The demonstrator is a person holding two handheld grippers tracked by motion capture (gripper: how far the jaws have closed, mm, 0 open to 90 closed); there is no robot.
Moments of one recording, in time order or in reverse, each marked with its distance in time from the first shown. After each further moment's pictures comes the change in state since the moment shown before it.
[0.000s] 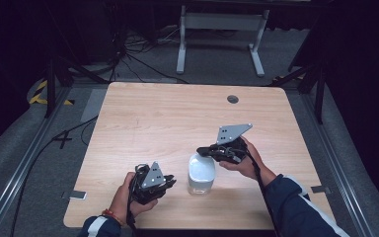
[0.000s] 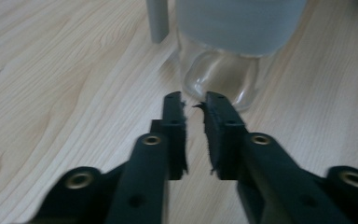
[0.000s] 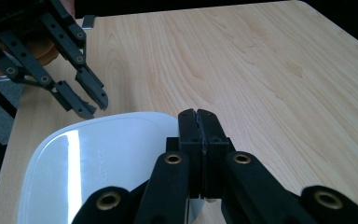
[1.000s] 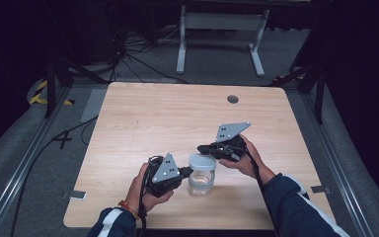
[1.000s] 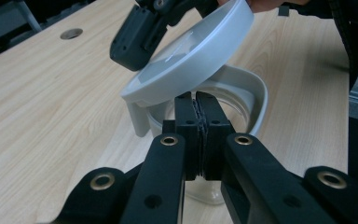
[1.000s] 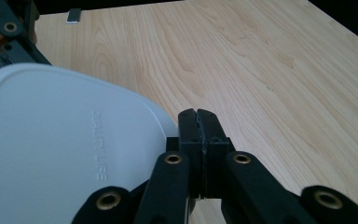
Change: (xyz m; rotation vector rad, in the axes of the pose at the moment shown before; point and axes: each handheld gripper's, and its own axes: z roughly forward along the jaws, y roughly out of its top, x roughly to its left) left arm -0.008 0.048 0.004 -0.159 -0.021 0.039; right arm -0.007 -0.004 0.004 0.022 -0.027 0.023
